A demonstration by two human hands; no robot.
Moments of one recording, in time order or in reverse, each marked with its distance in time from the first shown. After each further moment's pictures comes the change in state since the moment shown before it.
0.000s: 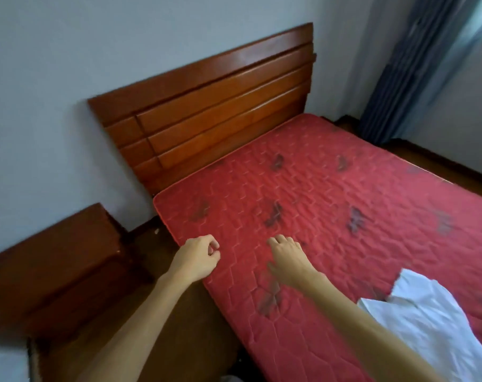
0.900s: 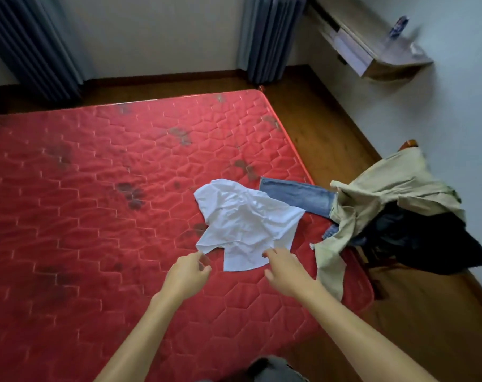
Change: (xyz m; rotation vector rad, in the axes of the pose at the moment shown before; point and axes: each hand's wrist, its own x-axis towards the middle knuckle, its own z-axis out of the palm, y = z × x) left_hand 0.063 0.292 0.257 0.289 -0.806 0.812; right_hand -0.243 0.203 0.082 0.455 0.105 1.218
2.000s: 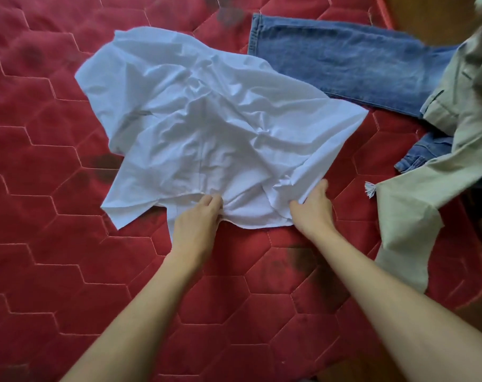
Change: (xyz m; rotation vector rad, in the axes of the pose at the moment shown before) left_hand 0.362 -0.070 0.342 0.473 0.051 0.194; right_hand 0.309 0.250 0.259 0.715 0.062 0.729
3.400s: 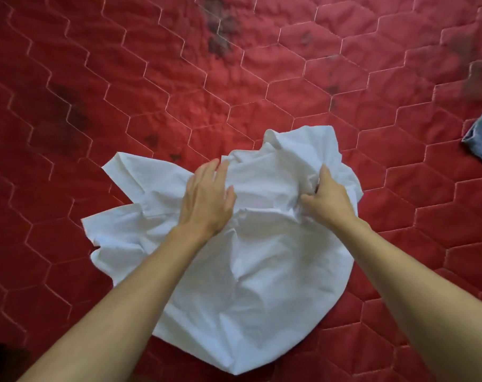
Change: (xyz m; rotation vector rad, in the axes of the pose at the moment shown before) left_hand -0.159 -0.244 -0.038 -0.254 0.413 -0.460; right_hand -0.133 -0.157 0.202 -0.546 -0.271 -0.631
